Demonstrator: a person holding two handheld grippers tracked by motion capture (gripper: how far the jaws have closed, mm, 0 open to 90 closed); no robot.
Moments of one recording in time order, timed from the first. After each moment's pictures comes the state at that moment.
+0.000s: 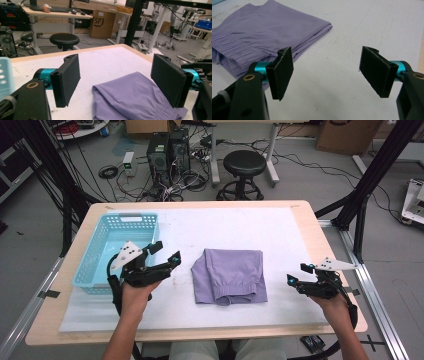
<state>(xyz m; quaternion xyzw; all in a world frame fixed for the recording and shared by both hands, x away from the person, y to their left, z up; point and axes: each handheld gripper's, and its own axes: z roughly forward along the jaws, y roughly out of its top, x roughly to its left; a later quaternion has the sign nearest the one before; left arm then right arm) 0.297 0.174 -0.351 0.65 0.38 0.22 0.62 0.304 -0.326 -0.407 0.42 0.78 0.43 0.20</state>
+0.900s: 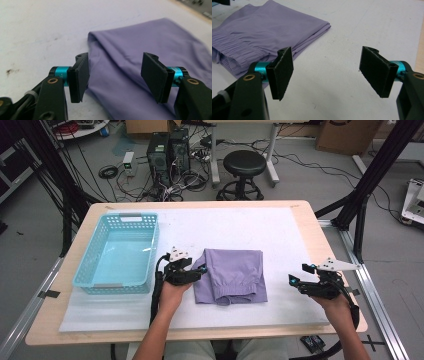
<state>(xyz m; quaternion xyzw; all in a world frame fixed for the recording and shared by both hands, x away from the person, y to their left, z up) 0.351 0.111 -0.435 0.74 0.47 0.17 0.46 0.303 -0.331 -0.407 0.42 0.77 0.43 0.20</state>
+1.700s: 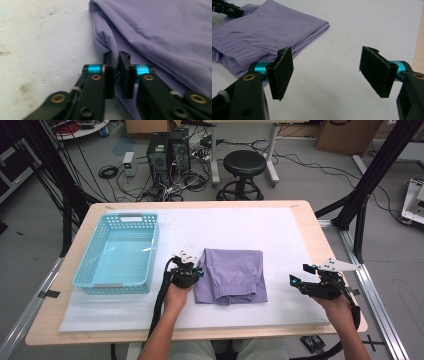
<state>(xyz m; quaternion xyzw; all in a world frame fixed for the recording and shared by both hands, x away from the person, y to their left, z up) 0.353 0.096 -0.449 0.77 0.46 0.16 0.40 0.301 -0.332 -0.407 0.42 0.77 0.43 0.20</state>
